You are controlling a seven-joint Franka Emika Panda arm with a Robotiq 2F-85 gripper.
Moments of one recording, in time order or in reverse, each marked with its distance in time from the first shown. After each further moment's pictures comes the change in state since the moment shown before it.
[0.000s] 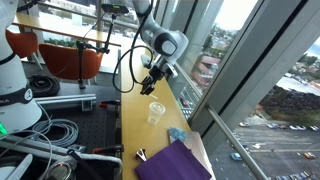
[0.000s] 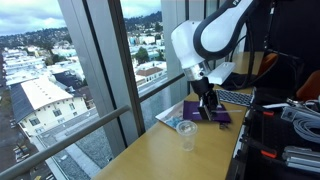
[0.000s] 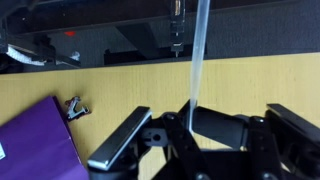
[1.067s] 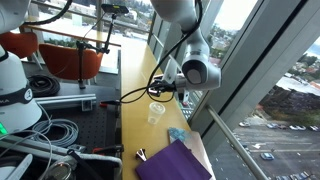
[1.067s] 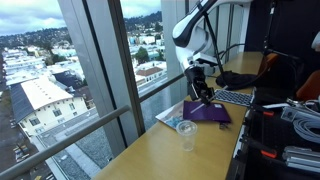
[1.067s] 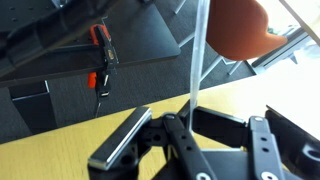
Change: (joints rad) arm -0.304 0.264 0.028 0.388 0.532 -0.541 -0.321
